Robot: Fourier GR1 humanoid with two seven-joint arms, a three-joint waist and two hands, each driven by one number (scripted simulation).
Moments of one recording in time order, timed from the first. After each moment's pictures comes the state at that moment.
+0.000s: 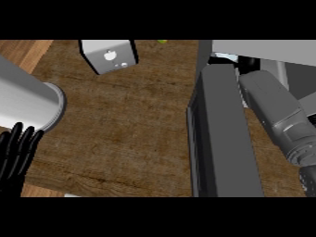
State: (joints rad) left arm 0.32 0.06 0.06 -2.09 0.16 -0.32 -0.15; right arm -1.18 -0.23 -0.19 -0.05 0.20 -0.52 -0.63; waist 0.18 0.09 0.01
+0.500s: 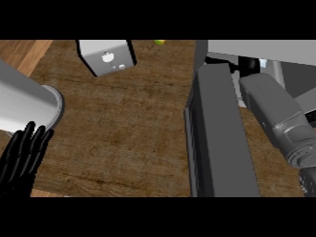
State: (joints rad) left arm 0.31 0.04 0.01 -2.09 0.11 -0.30 -0.15; right arm -1.16 -0.23 -0.22 -0.05 0.17 -0.45 -0.64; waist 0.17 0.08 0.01
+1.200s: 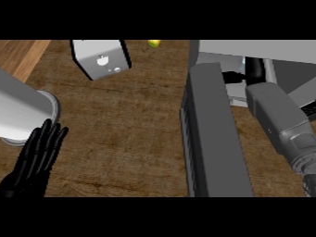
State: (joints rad) left arm 0.30 0.00 -0.07 -2.09 0.04 -0.26 -0.15; right arm -1.08 -0.25 -0.25 -0.07 0.14 -0.30 -0.72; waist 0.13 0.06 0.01
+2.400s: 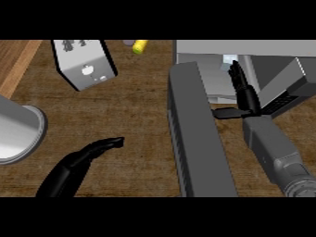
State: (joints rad) left arm 0.18 0.04 -0.21 -1.88 -0.01 -0.33 -0.13; right arm -0.85 -0.18 -0.30 -0.11 0.08 0.00 -0.93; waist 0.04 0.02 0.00
